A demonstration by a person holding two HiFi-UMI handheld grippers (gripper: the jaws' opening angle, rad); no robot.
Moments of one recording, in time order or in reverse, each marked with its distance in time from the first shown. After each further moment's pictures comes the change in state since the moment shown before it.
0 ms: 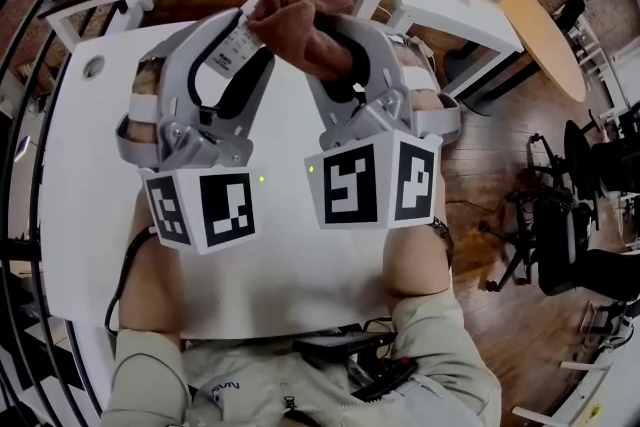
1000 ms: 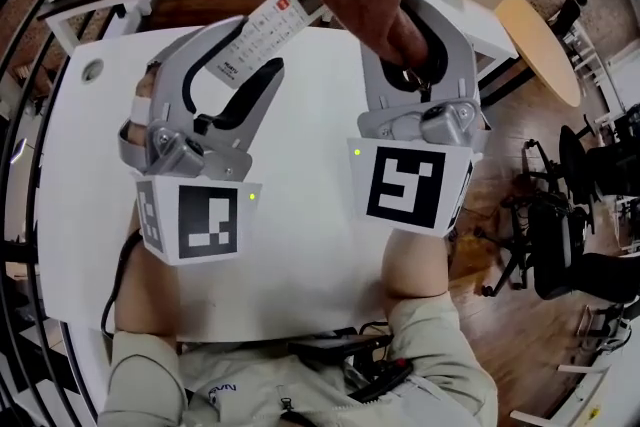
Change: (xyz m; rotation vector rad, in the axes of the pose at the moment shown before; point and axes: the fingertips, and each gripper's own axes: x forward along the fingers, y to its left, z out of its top) left arm -0.009 0.003 0.025 -0.111 -0.127 -0.067; right arm -0.039 -0.078 -0.017 0.139 -0.078 -0.350
